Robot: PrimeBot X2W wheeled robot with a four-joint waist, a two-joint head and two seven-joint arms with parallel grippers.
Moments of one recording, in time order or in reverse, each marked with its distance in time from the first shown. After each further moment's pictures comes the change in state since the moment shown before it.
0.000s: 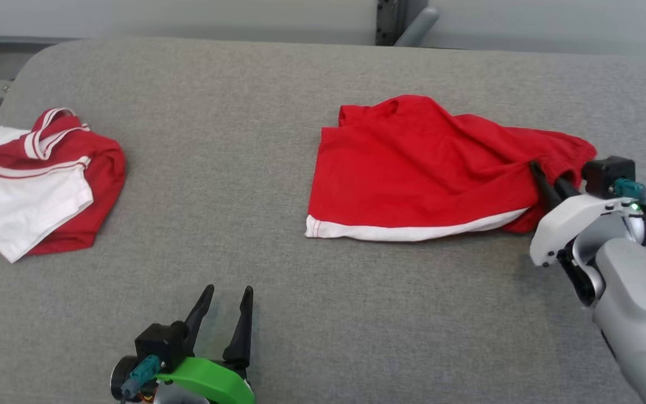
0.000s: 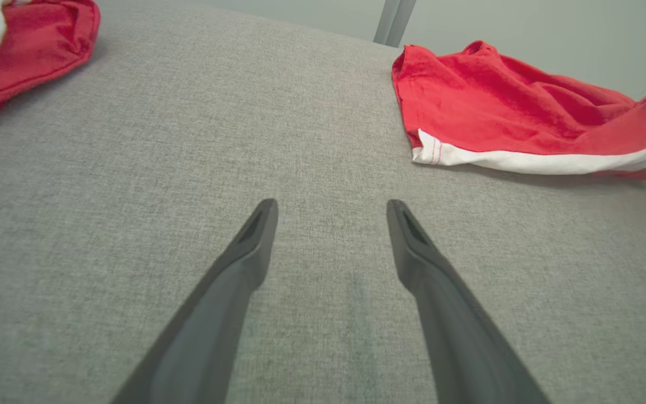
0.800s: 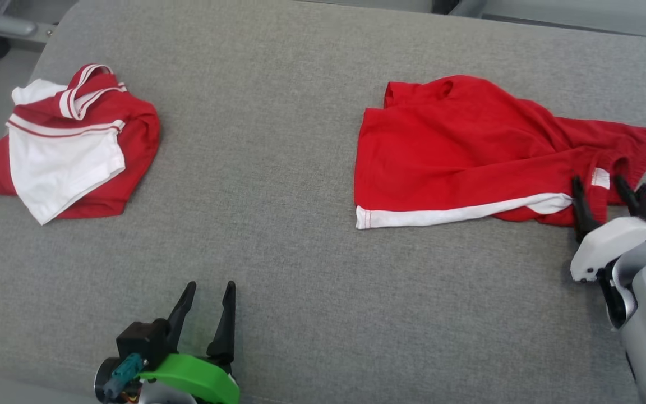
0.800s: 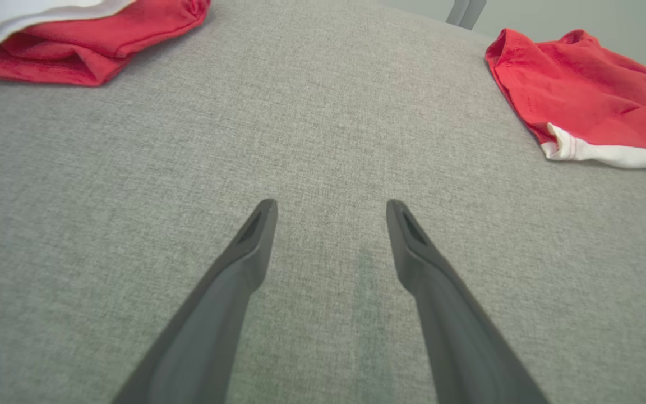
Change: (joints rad) left arm -0.020 -0.001 0.042 0.007 -0.003 0.000 0.000; right arm 0.012 0.008 -0.292 0.119 -0.192 0.000 -0.080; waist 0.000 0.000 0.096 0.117
